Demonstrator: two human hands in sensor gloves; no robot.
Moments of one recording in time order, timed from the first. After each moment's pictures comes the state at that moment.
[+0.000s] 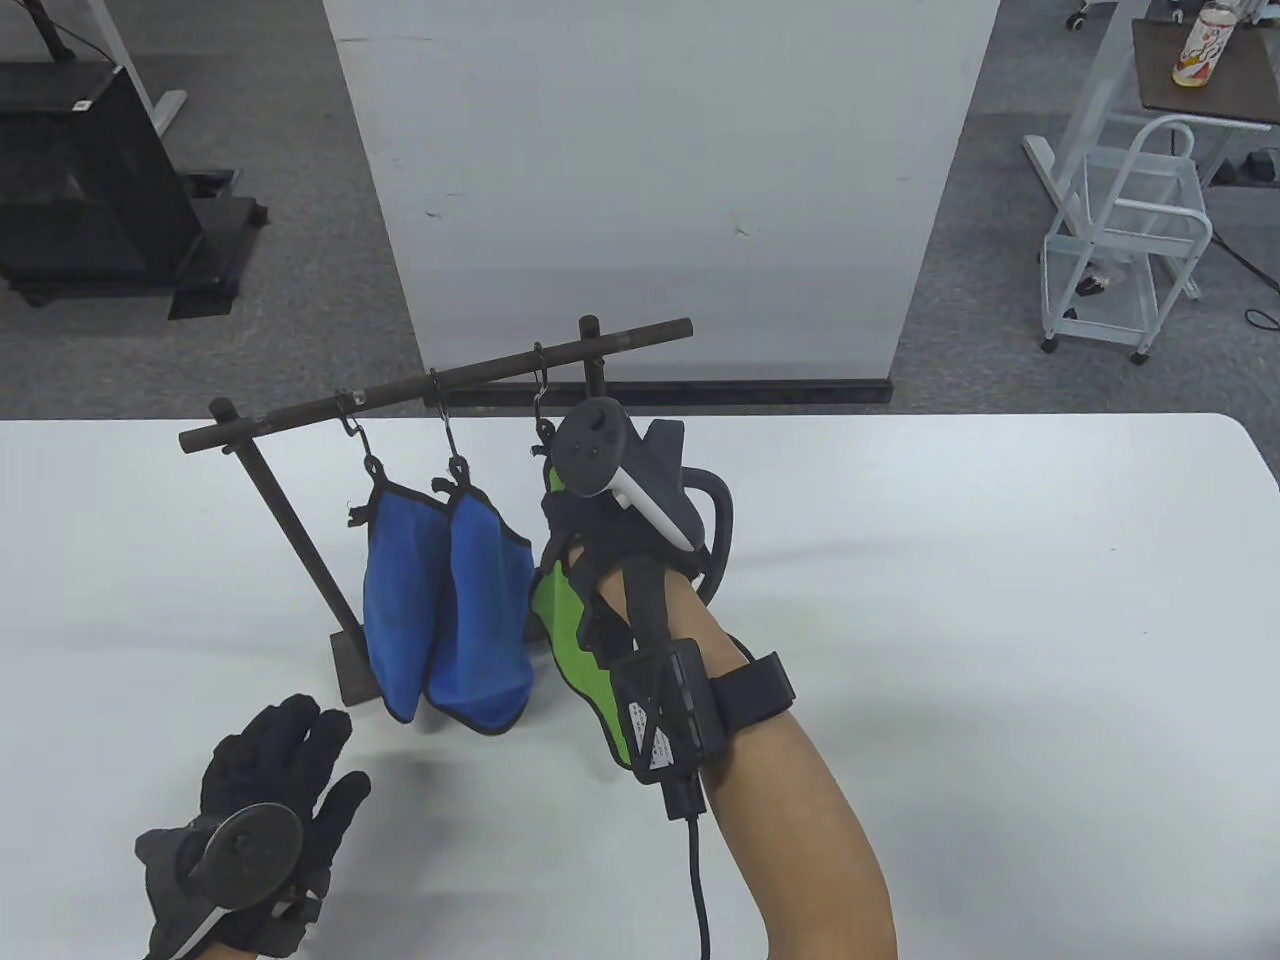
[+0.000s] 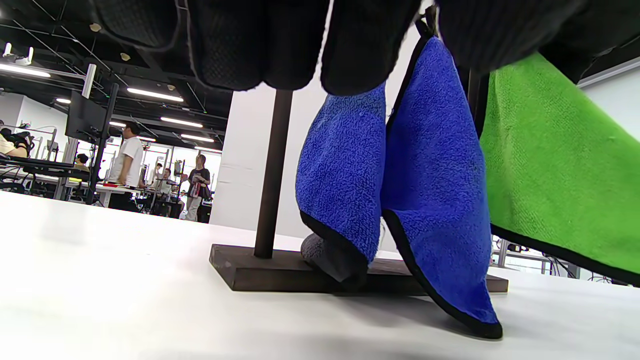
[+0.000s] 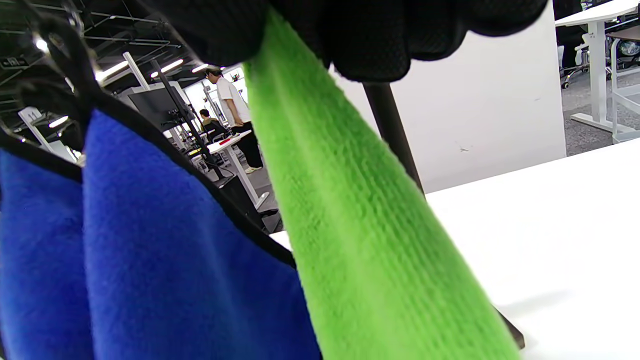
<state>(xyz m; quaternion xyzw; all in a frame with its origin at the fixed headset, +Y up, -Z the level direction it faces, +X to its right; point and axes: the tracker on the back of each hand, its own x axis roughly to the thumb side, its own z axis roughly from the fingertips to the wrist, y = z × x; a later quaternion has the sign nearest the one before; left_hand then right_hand) -0.346 -0.706 -0.233 0.16 -0.05 0.09 0.98 -0.035 -0.550 -0.419 0.04 0.03 0.98 0.21</state>
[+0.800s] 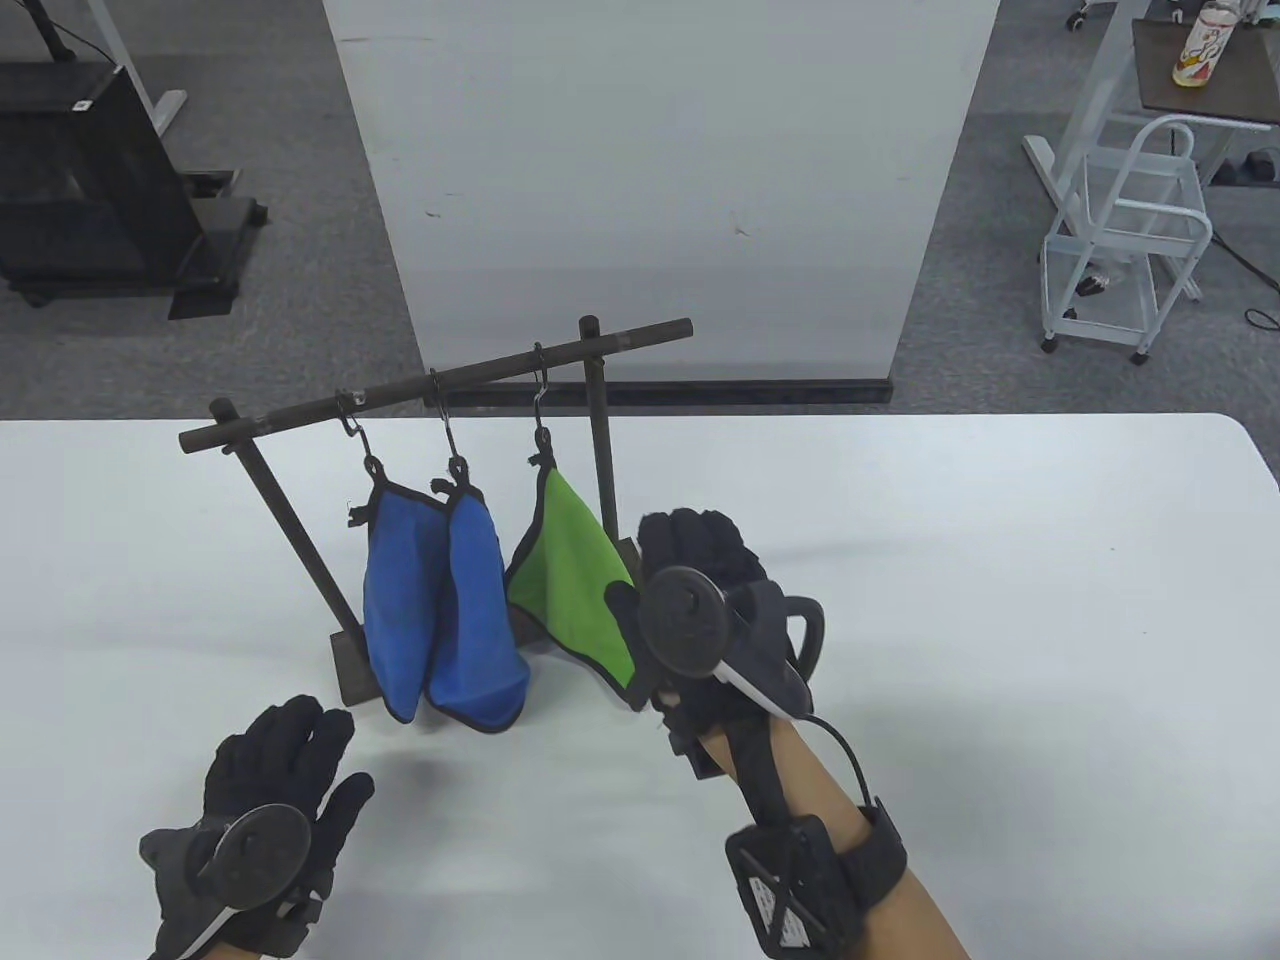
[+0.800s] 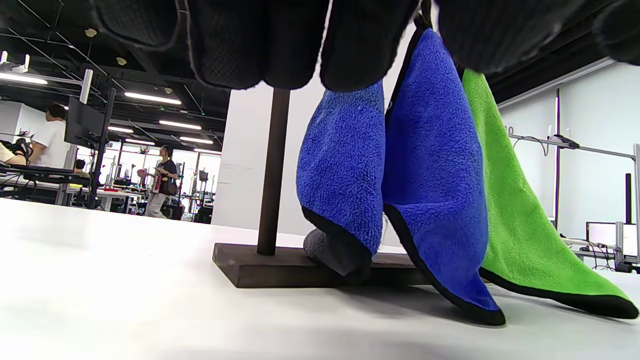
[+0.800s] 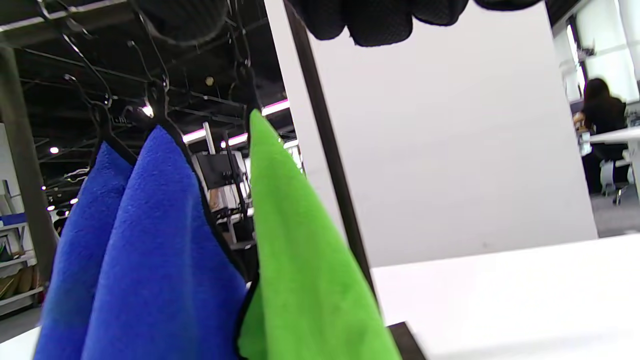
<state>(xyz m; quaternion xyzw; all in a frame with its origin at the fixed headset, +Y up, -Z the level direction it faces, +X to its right) -0.342 -0.707 -0.232 0.16 -0.05 0.07 0.98 0.041 -0.590 -0.304 0.11 -0.16 0.97 0.17</state>
